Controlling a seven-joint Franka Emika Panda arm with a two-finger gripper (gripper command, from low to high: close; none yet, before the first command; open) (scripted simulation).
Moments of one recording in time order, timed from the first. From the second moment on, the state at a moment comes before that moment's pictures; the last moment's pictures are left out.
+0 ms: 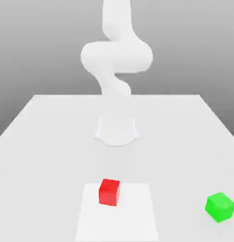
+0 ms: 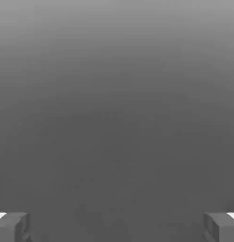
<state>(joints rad) -0.01 -0.73 0.01 -2.36 -0.01 2.35 0.82</state>
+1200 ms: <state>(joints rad) -0.08 0.13 0.02 -2.81 -0.01 2.94 0.97</state>
